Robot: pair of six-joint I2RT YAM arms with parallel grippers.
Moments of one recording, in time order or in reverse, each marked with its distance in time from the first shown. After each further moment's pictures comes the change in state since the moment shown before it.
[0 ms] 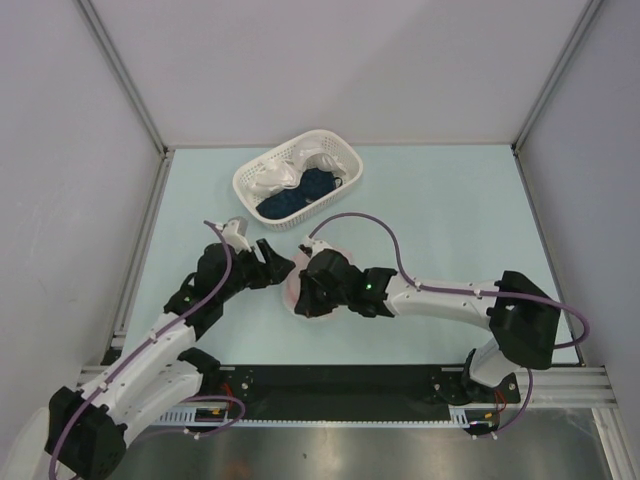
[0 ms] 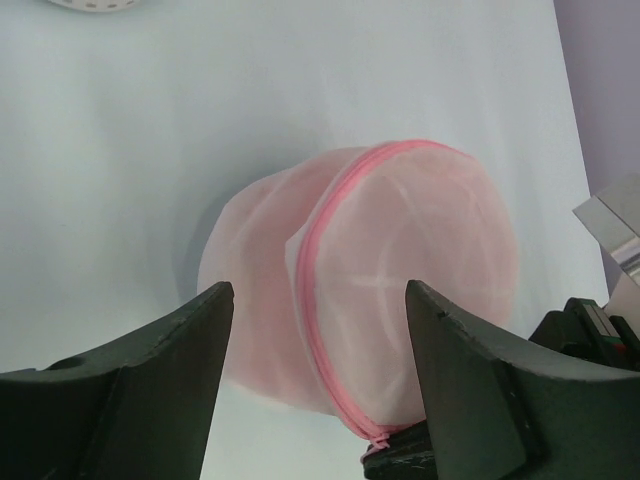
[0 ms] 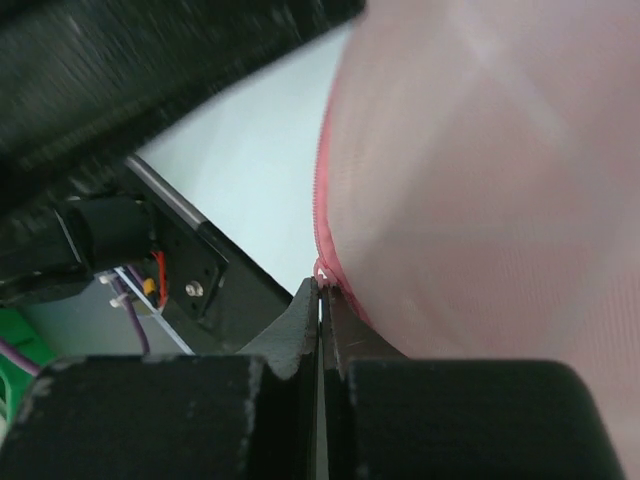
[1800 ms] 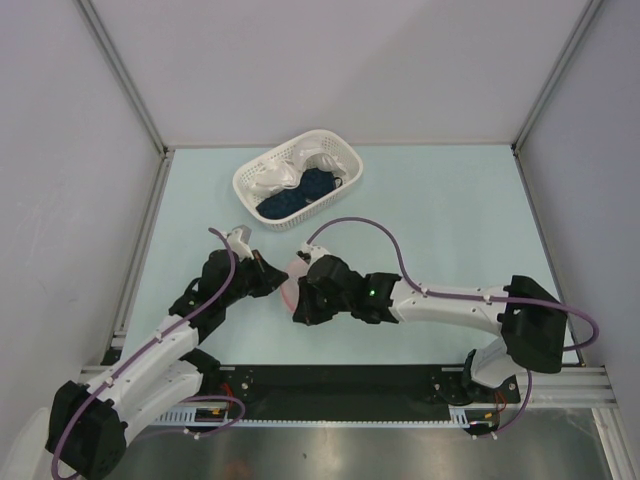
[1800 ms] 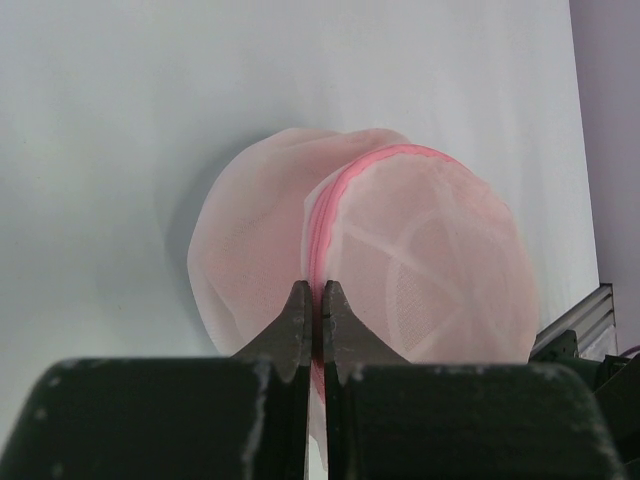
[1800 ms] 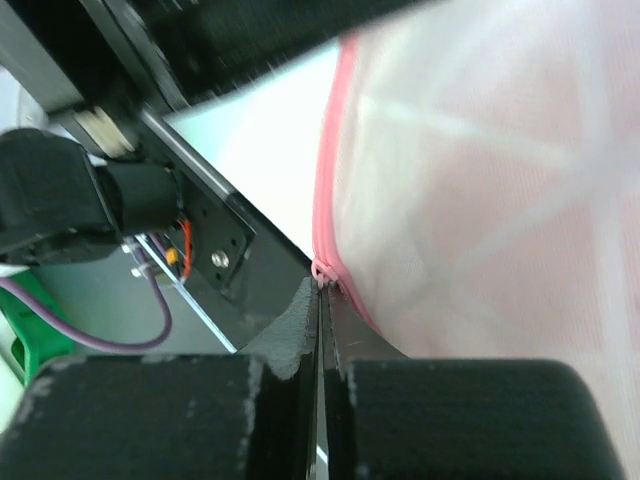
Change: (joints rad) left arm 0.000 -0.005 -0.078 0.035 0.030 -0.053; right arm 0.044 -0.021 0.024 -0.007 -0.025 0.006
